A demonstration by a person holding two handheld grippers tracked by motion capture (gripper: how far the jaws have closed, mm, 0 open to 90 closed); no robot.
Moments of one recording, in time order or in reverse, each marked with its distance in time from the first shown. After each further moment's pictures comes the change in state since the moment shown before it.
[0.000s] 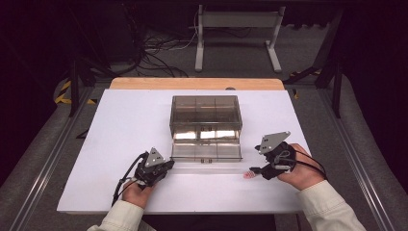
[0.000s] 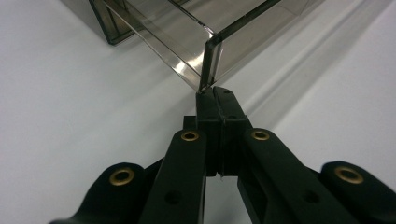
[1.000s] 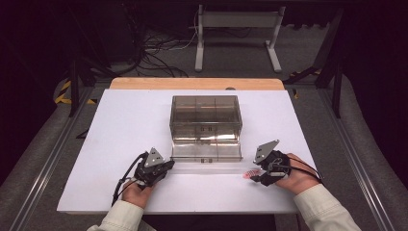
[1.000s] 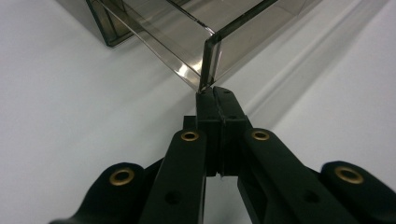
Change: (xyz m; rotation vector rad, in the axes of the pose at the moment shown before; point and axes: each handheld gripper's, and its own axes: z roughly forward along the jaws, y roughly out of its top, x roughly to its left) left arm 0.000 0.000 -0.001 -0.004 -0.005 0.007; right arm 0.004 -0.025 0.038 0.138 0.095 0.009
